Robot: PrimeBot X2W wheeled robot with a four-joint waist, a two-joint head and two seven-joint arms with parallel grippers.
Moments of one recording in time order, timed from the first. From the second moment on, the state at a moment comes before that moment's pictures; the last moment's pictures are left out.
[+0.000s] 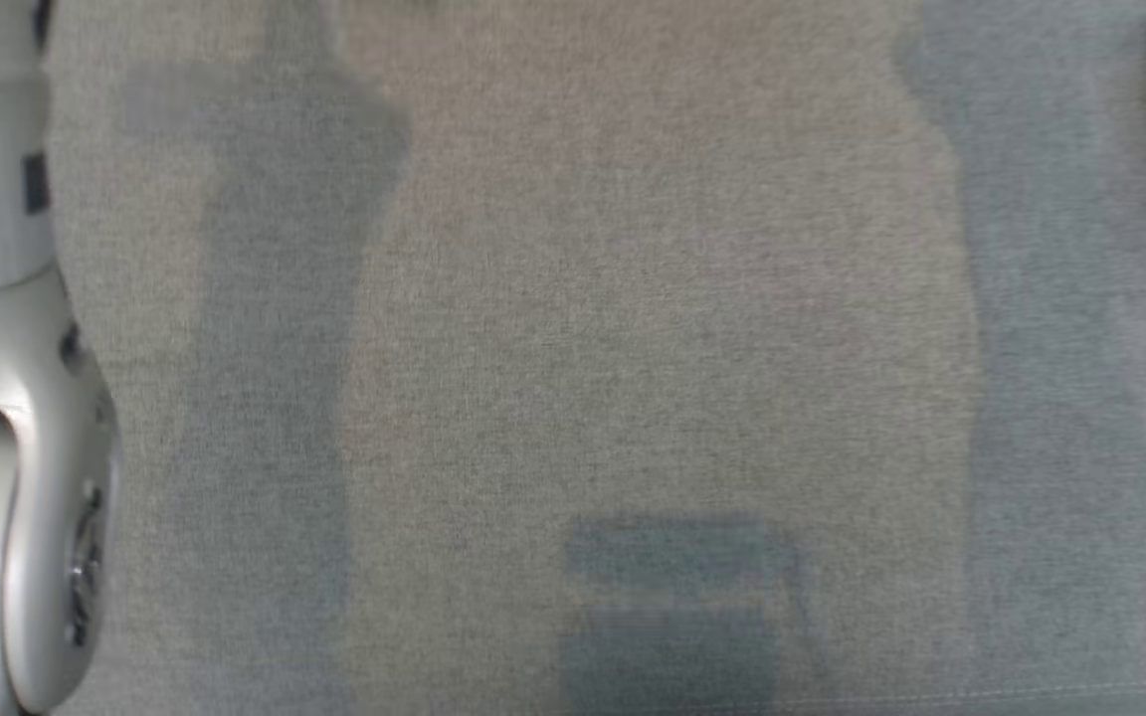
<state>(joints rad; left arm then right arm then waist) -1.57 0.09 -0.16 0.51 -0.48 0.05 -0.21 -1.56 -0.23 0.10 0.71 0.30 0.13 -0.22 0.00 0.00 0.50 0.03</state>
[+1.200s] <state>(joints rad) -0.39 0.06 0.03 0.09 -0.46 -0.11 -0.26 -0.68 -0.31 0.27 0.44 0.63 0.13 -0.26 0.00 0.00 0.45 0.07</state>
